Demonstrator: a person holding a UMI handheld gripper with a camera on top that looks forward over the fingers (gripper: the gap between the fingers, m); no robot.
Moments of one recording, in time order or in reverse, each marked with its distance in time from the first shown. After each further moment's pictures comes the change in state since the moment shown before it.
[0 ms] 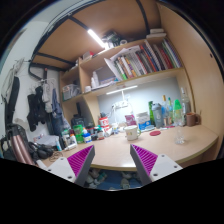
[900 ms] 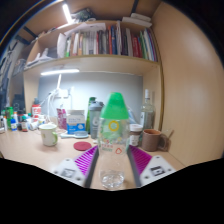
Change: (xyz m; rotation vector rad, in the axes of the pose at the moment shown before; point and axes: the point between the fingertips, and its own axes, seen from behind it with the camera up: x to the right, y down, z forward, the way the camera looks) arm 0.367 -0.026 0.180 -0.022 0.467 -0.248
